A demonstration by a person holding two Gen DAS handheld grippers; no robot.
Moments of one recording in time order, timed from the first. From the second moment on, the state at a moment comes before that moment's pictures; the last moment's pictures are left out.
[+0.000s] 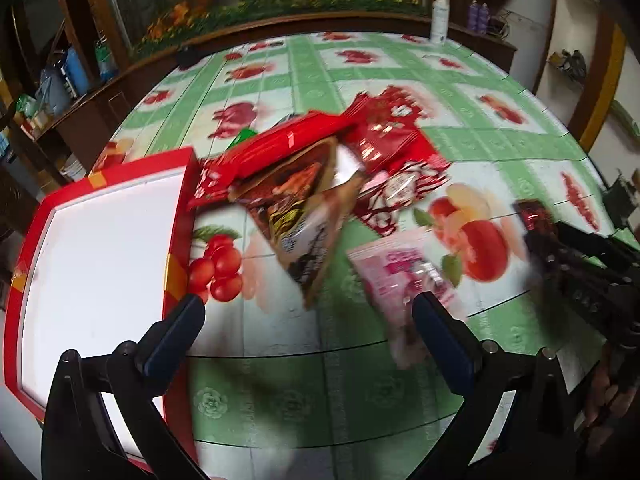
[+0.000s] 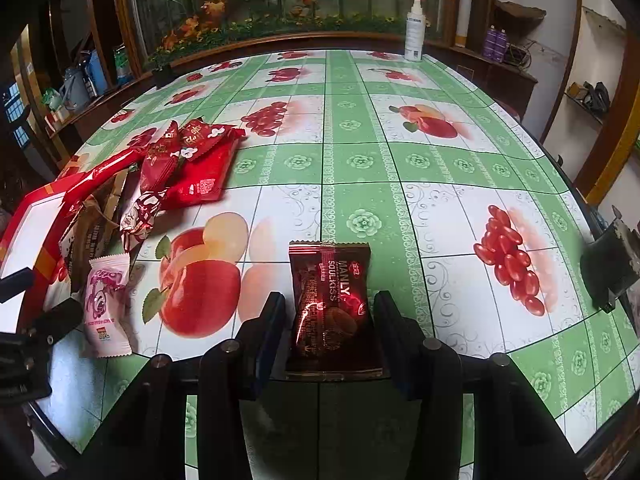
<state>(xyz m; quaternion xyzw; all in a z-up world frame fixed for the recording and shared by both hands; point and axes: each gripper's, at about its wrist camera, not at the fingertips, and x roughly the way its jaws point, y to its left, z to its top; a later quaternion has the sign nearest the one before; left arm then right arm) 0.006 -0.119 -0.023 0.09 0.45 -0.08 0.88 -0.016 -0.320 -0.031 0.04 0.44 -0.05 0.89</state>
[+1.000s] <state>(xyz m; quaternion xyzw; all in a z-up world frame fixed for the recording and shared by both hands) 0.045 -0.118 -0.052 0.06 0.50 -0.09 0.86 -0.013 -0.322 -0.034 0.04 0.47 -0.03 0.88</state>
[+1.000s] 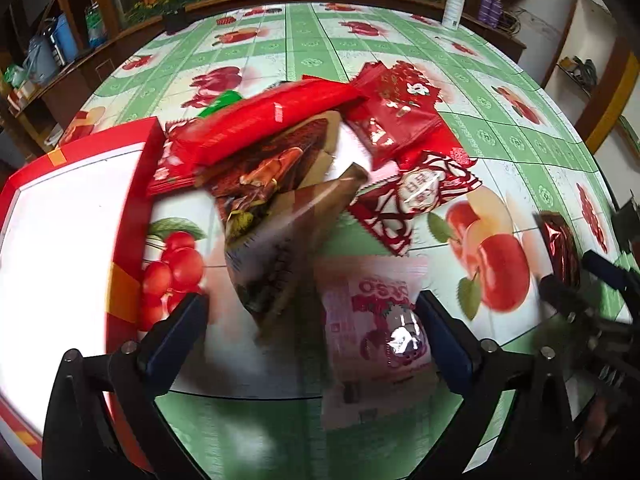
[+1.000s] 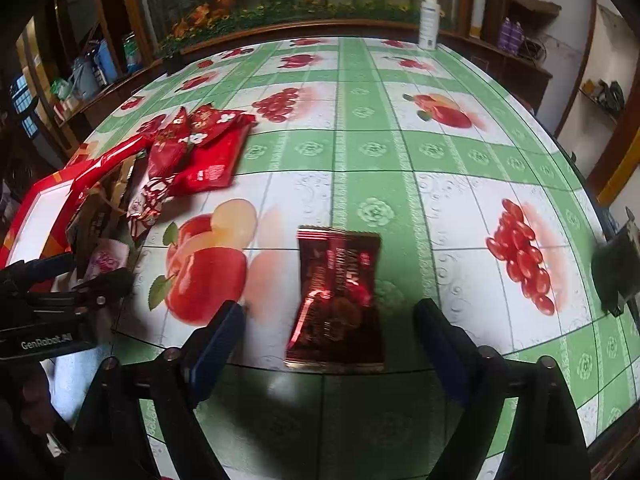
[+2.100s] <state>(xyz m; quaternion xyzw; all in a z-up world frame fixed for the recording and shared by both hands) -0.006 -0.072 -0.038 0.06 0.47 -0.16 0.86 -0.013 -0.255 -0.026 0.08 0.47 0.13 0.87</state>
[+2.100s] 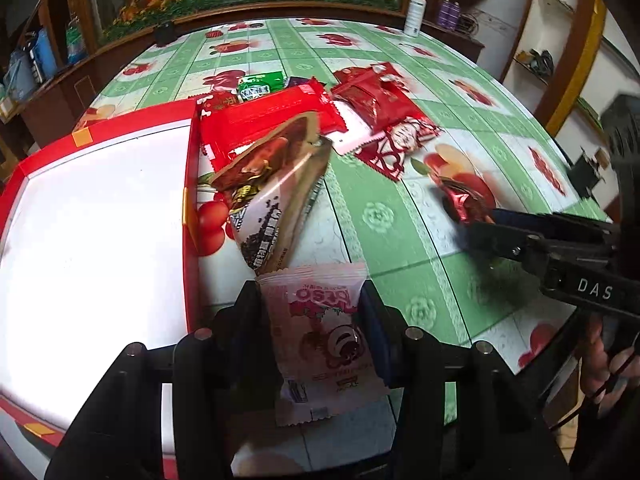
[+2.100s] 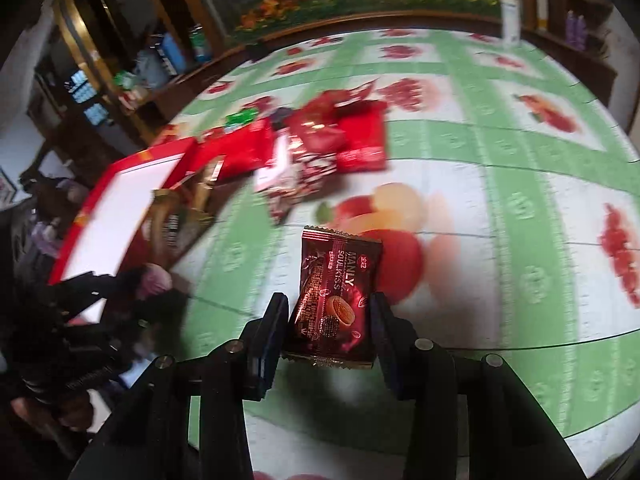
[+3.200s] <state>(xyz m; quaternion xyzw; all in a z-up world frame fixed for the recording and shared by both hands) -0.022 0.013 0.013 0.00 0.39 -0.13 0.91 -0.007 -0.172 -0.012 0.07 0.47 0.21 0.85</state>
